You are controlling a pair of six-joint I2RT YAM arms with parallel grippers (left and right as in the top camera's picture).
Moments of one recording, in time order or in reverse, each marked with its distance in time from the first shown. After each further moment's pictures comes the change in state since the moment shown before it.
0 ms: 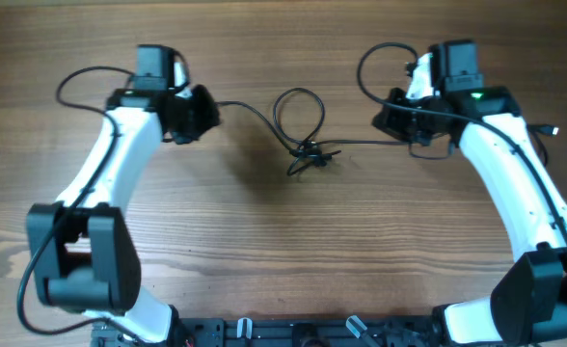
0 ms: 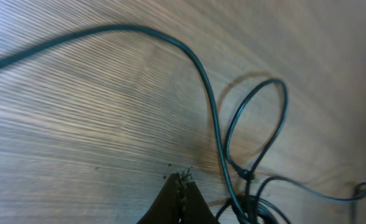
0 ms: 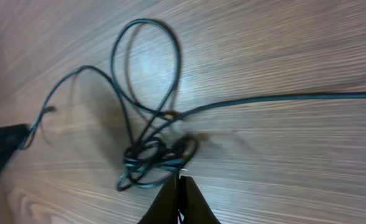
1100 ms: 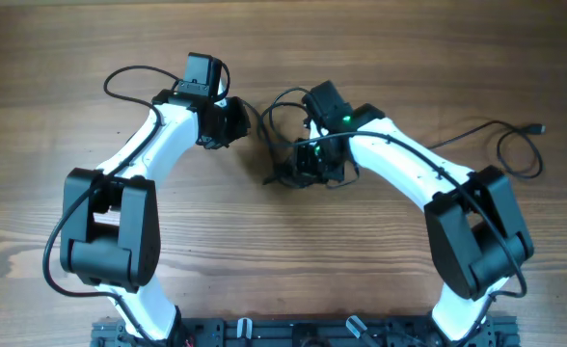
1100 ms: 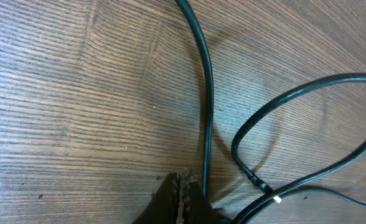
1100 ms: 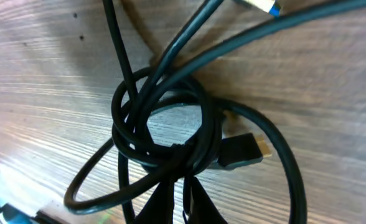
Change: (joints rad) left arm -0.129 0.130 0.000 0.074 -0.049 0.012; right arm 0.411 0.300 0.000 0.064 0.021 0.164
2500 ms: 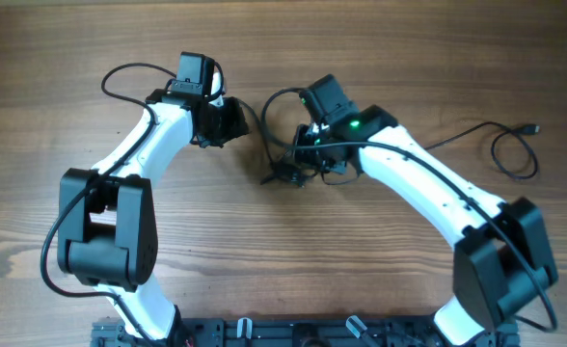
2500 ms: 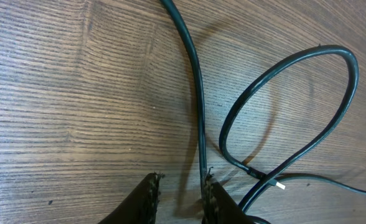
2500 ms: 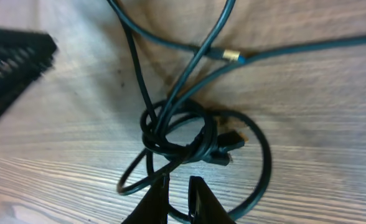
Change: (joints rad) left arm 0.029 0.000 0.000 -0.008 0.051 0.090; right arm 0.037 -0.135 0.013 0.009 0.181 0.131
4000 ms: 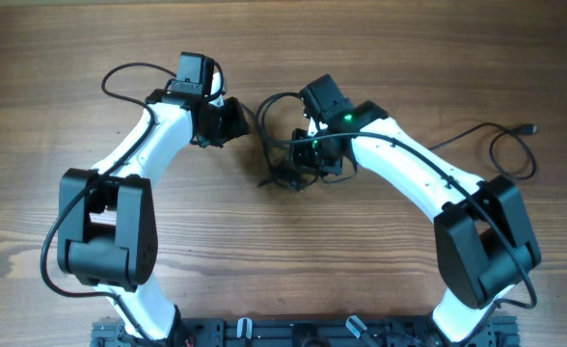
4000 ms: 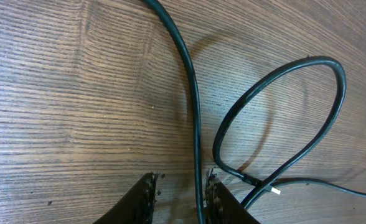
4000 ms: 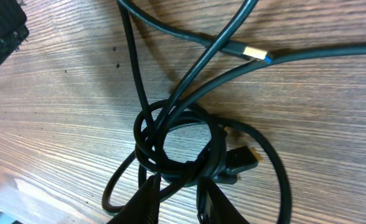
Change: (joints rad) left arm 0.000 0.000 0.000 0.000 0.004 0.007; right arm -0.031 0.091 0.014 0.016 -0.136 -0.079
